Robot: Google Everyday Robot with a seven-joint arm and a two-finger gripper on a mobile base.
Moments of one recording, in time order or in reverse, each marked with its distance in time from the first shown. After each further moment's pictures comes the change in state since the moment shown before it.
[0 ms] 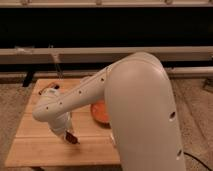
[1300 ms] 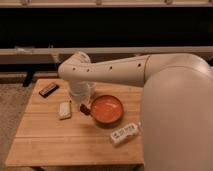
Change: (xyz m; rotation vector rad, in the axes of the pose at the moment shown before) arm -0.008 -0.137 -0.081 -0.051 -0.113 0.118
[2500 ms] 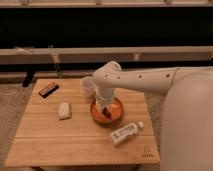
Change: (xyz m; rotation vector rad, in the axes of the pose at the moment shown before) arm 0.064 -0.093 0.055 -0.019 -0.019 0.183
